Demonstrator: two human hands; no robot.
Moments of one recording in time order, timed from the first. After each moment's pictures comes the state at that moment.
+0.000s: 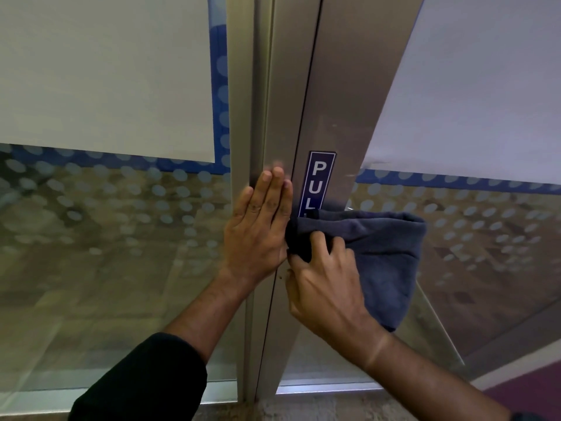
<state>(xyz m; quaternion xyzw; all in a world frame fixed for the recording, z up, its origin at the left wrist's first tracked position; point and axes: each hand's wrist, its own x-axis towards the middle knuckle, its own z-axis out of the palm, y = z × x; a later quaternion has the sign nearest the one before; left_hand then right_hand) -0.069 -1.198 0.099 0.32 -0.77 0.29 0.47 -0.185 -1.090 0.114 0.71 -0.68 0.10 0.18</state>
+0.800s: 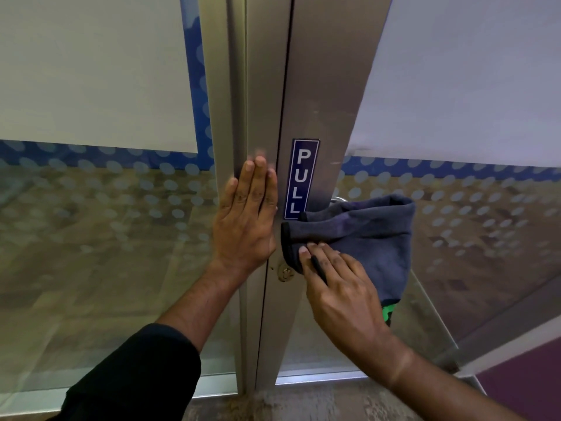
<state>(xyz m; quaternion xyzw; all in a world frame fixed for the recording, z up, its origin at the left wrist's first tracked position) -0.072 -1.197 0.094 0.34 -0.76 0.28 0.47 -0.224 -1.059 0.078 0.75 -0.59 0.15 0.25</state>
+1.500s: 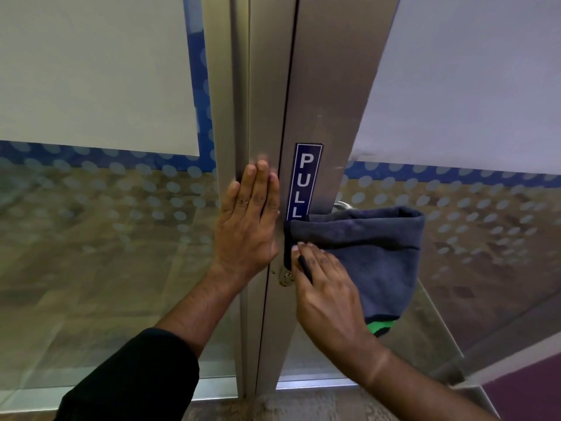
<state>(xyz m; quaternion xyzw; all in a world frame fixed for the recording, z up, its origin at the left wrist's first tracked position) -0.073 -1.201 0.093 0.34 -0.76 0.29 0.47 -0.201 -1.073 0.077 0.74 -0.61 0.18 0.22</state>
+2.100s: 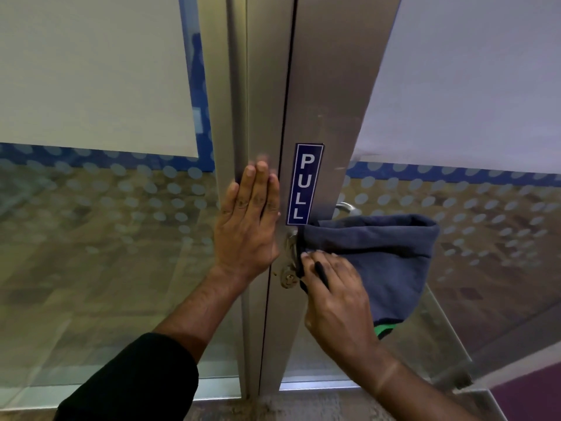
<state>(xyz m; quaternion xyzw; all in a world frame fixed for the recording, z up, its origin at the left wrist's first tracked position) -0.073 -1.201 0.093 0.35 -0.76 0.30 0.46 -0.216 -1.073 0.064 0.73 -0.60 0.27 0.19</state>
